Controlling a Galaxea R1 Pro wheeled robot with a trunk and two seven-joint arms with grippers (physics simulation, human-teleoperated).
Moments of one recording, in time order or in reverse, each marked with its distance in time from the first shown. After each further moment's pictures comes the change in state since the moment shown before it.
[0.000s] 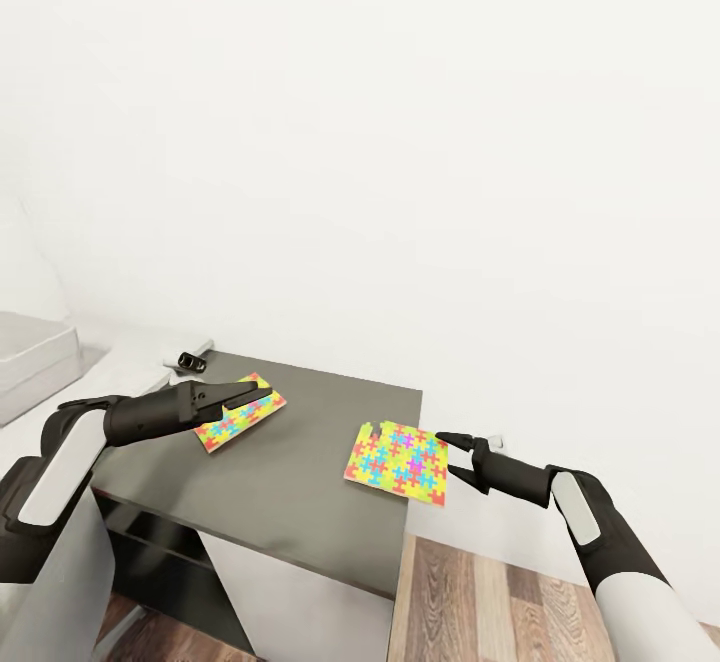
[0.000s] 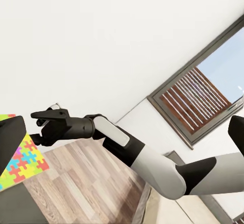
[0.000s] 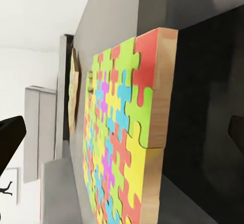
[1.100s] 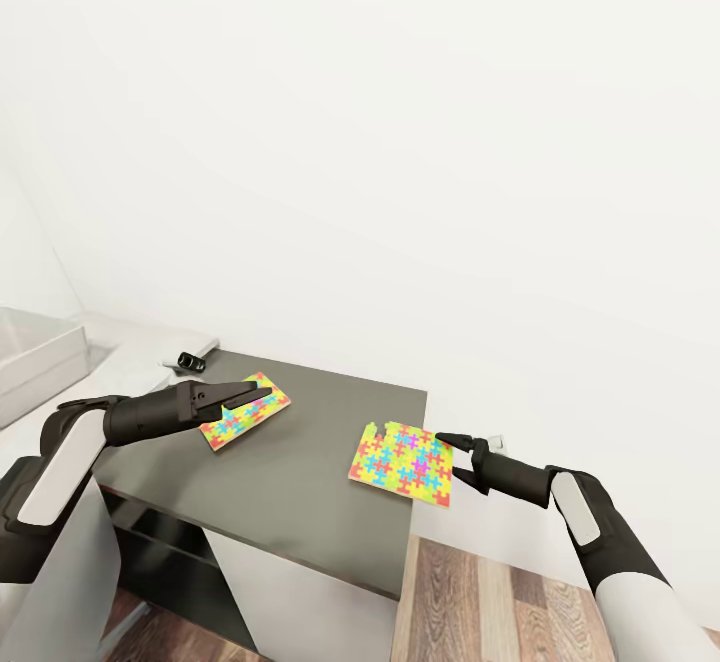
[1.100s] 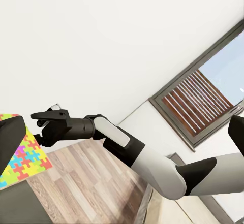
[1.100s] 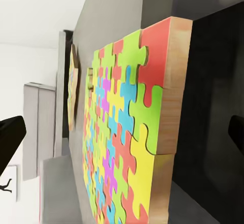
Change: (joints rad) left arm 0.000 0.001 0.001 0.001 0.000 0.000 0.000; right arm 0.000 0.000 0.002 0.001 0.001 0.001 -0.001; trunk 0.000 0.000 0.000
